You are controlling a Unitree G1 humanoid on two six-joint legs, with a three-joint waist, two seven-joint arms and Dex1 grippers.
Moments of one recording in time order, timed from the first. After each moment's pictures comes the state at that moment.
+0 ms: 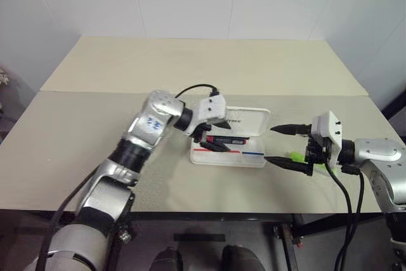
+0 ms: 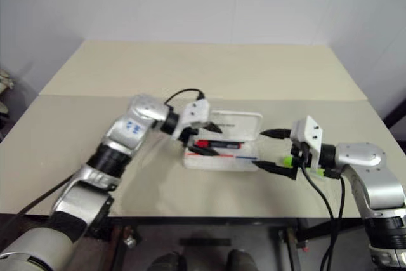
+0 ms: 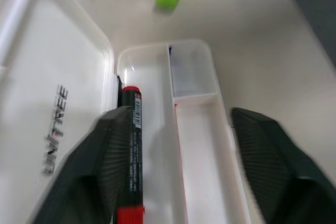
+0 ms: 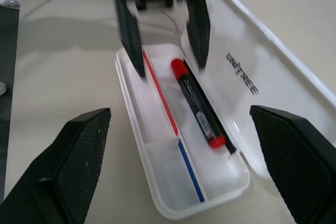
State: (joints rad) left arm -0.99 0.41 -0.29 0.24 -0.02 0.39 -1.28; right arm -0.36 -0.83 -0.11 -0.04 0.45 0.26 1.20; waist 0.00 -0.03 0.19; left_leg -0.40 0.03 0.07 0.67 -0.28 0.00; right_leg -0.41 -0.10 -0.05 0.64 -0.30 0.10
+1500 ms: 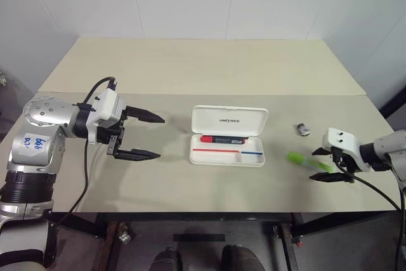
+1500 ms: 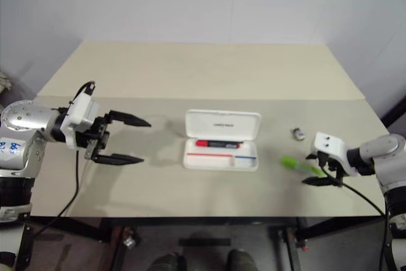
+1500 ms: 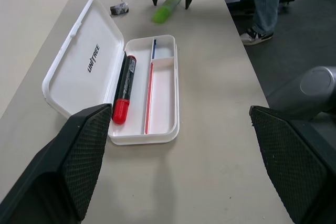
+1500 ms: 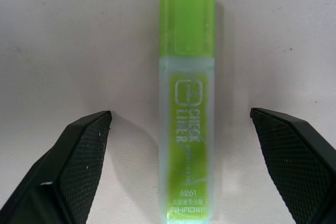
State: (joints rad) left arm -0.66 0.84 0.08 0.06 -0.41 0.27 -1.48; right arm -0.59 -1.01 0.11 0.56 -0.03 0.10 1.40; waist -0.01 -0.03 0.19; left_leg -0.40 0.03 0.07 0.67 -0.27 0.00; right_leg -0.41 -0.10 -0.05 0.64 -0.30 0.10
